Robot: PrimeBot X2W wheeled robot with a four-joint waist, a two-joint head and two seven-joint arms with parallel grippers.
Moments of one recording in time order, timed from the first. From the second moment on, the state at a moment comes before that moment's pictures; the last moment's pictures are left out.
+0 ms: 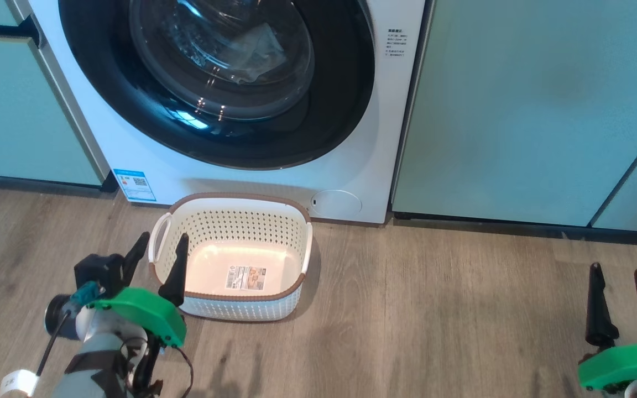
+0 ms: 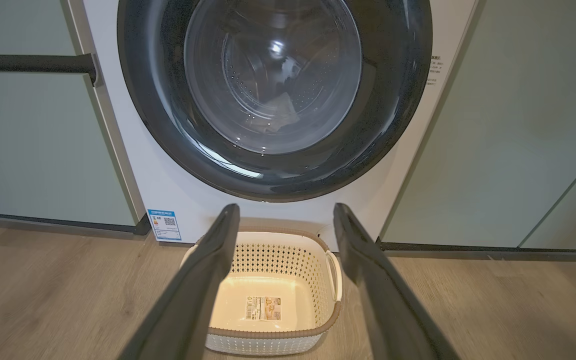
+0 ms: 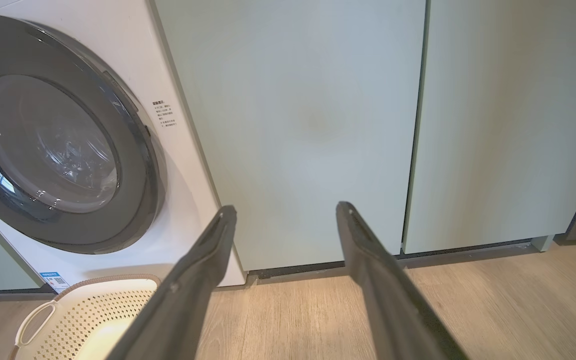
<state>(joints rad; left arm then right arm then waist) -0.23 0.17 -0.04 0.49 -0.28 -0.13 -0.26 -0.04 -0.06 -0.09 0.28 0.22 0.13 -0.26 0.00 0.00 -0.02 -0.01</state>
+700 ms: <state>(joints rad) -0.23 0.17 -0.04 0.49 -0.29 -0.13 -0.26 -0.04 -0.06 -0.09 0.29 0.22 0.13 -0.26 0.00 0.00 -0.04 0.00</state>
